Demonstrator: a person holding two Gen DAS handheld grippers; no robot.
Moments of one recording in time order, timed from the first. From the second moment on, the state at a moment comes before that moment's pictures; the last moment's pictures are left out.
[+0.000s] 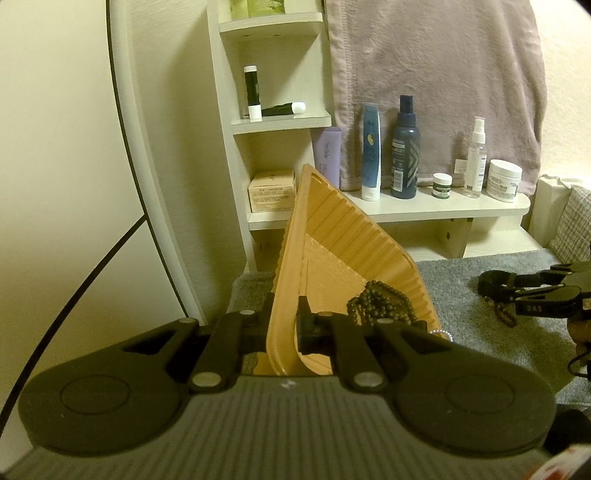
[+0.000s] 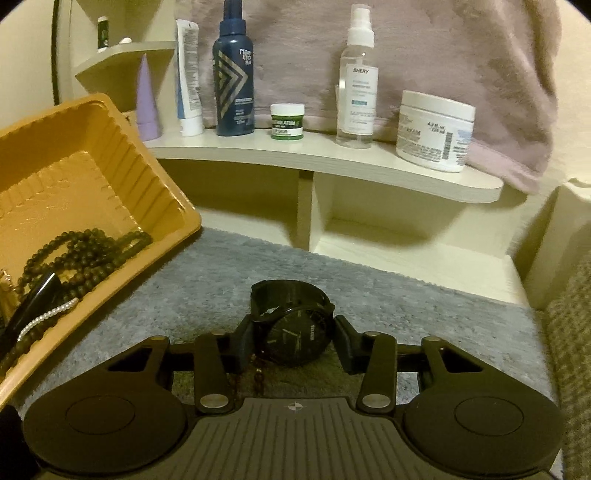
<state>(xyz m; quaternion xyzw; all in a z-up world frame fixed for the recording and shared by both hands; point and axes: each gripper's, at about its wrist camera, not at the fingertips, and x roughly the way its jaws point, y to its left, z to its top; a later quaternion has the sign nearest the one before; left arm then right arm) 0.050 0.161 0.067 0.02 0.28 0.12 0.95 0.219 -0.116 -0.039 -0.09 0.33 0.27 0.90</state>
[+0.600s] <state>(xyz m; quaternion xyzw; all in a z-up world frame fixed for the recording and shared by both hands) 0.051 0.160 0.068 0.02 0.28 0.12 0.95 0.190 -0.118 -0.021 -0.08 0.29 0.26 0.92</state>
